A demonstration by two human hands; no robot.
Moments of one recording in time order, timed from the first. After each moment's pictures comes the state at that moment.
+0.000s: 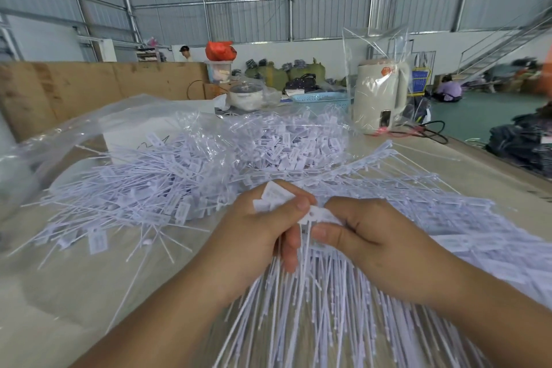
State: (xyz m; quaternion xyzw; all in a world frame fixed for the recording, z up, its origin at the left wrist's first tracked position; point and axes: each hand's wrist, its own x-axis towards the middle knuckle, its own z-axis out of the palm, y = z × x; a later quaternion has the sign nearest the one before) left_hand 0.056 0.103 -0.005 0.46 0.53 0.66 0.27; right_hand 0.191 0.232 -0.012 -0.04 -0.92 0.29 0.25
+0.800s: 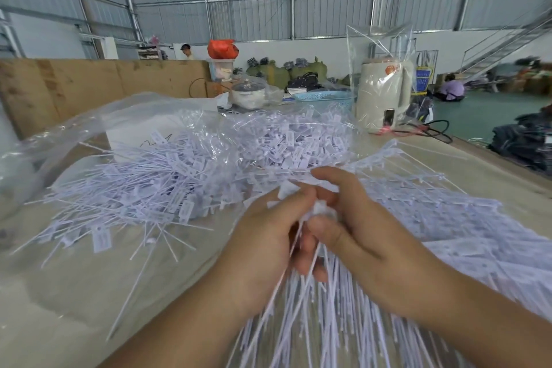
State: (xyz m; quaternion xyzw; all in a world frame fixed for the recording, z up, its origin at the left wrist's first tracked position) left_hand 0.072 0.108 -0.009 0.39 0.47 0.71 0.34; right_hand 0.181 0.214 -0.019 0.03 -0.89 0.35 0.28
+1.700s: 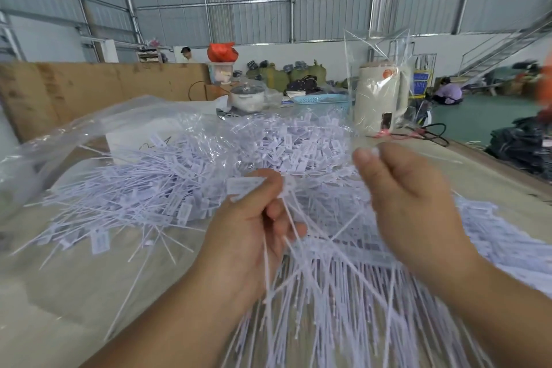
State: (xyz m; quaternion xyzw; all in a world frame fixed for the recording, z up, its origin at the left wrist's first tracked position) left_hand 0.065 0.109 -0.001 0.27 0.35 0.83 0.35; right_hand 0.187 0.220 0.009 -0.12 -0.77 0.37 0.50
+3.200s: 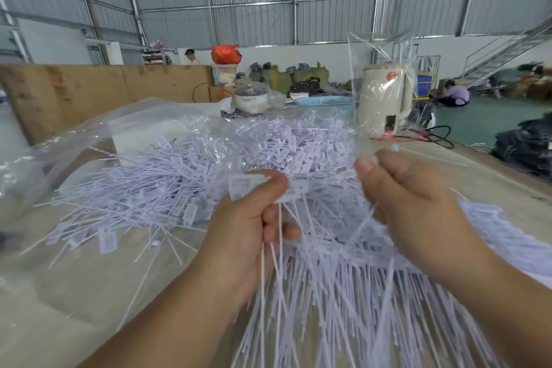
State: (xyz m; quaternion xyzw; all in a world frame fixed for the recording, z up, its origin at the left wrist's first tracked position) left_hand 0.060 0.103 -0.001 0.27 0.43 0.81 0.30; right_hand 0.193 0.225 0.014 -0.10 -0.78 0.44 0.44
